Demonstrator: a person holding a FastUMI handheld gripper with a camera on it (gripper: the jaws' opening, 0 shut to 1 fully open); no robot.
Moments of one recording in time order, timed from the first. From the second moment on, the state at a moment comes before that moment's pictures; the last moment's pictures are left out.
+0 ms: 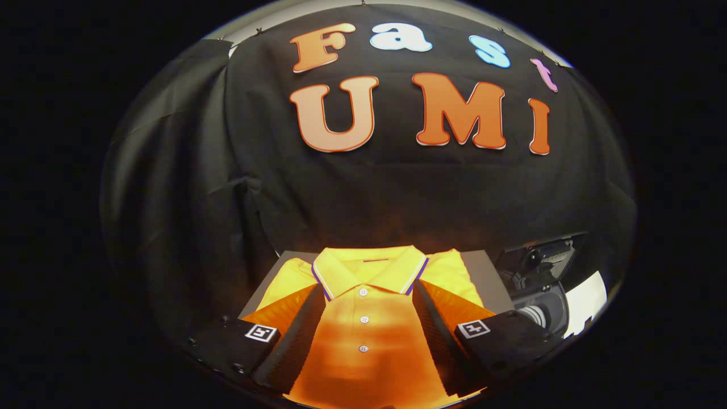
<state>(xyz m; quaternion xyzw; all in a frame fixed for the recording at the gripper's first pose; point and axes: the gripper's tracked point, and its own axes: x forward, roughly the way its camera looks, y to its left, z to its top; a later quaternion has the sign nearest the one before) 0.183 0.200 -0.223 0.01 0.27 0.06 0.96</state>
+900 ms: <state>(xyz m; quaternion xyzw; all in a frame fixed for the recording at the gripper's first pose) 0.179 0.197 -0.284 -0.05 0.42 0.03 0.91</state>
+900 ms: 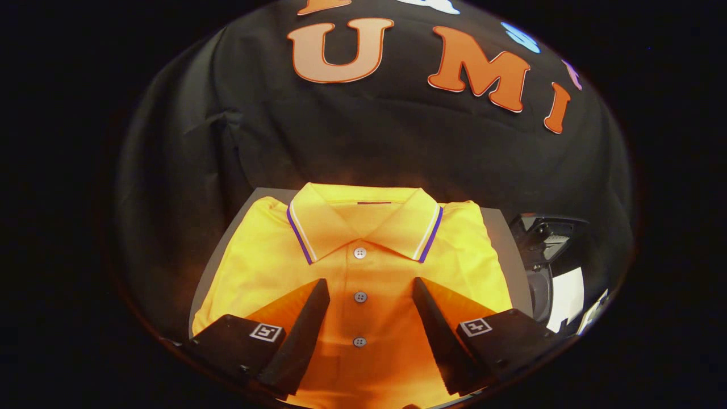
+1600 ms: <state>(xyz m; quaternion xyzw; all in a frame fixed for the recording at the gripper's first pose) 0.186 0.208 -0.285 -0.03 0.44 0.03 0.90</state>
